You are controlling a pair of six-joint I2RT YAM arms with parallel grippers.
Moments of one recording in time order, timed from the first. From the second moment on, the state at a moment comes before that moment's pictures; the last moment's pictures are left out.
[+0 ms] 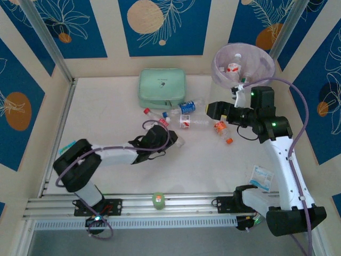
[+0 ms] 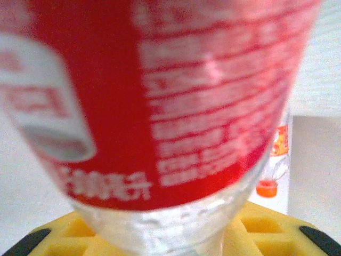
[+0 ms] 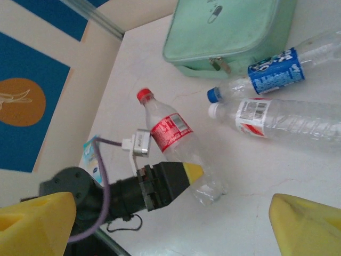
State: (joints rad) left arm -0.86 1.58 0.78 0.19 -0.07 -1.23; right arm 0.12 1.05 1.25 -0.86 -0.62 0.38
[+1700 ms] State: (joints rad) left arm -0.66 1.53 1.06 -0.08 0.78 -0.50; right arm 0.28 1.35 1.22 -0.53 -0.82 0.38
